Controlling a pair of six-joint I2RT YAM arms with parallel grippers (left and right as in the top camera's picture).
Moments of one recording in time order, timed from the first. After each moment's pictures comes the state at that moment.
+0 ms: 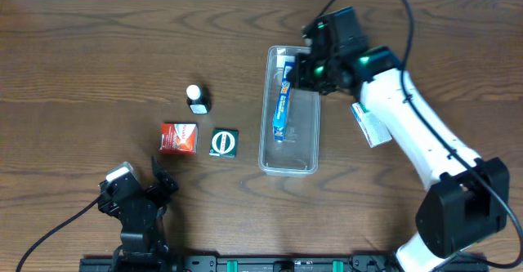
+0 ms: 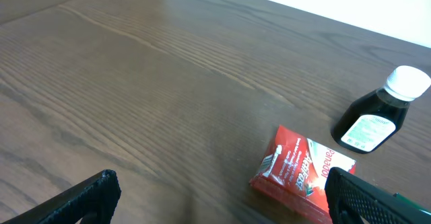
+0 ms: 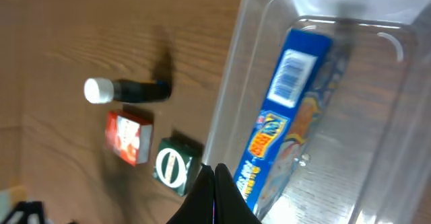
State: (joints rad) left arm -0.10 0.01 0.16 -0.56 -0.48 -0.33; right arm 0.43 1.79 1.51 -0.70 -0.36 0.51
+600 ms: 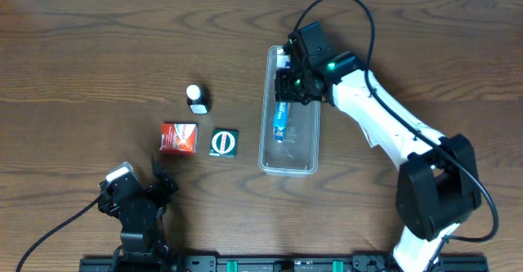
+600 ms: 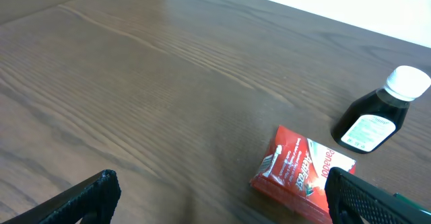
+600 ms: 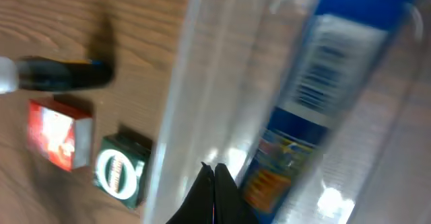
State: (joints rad) left arm -0.10 0.01 0.16 -0.56 -0.48 -0.33; right arm 0.49 1.92 1.51 -0.71 -0.25 0.47
